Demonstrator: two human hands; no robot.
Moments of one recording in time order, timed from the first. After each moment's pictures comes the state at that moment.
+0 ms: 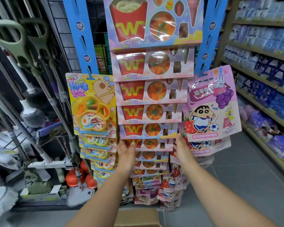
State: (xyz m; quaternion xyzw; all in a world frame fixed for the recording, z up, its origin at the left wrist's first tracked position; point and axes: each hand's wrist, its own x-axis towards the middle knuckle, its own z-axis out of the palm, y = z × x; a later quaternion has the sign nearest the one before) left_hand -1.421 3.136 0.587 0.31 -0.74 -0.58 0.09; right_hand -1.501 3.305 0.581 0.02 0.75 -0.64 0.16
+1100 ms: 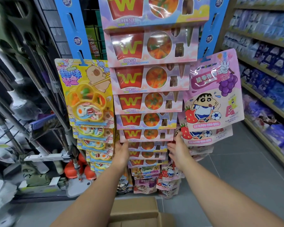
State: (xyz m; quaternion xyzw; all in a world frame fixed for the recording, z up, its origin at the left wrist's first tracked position) left_hand -1.424 3.119 0.552 0.37 -0.67 -0.64 0.04; right_hand -1.510 3.296 0.538 0.15 0.65 -0.71 0.23
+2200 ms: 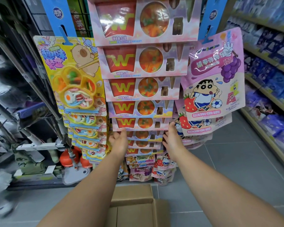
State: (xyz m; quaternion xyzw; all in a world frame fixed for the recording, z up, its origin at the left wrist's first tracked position) left_hand -1.447 3.132 0.539 0.43 -0.70 -0.58 0.02; right_hand -1.519 3.285 0.517 0.12 0.67 -0.69 0.24
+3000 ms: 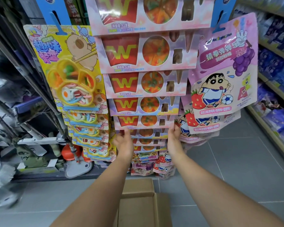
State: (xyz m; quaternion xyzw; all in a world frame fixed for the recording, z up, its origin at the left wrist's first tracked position) left_hand -1.447 3.150 0.524 0.46 -0.64 -0.61 0.07; right_hand -1.497 3.292 0.522 0.08 0.74 -0.64 0.19
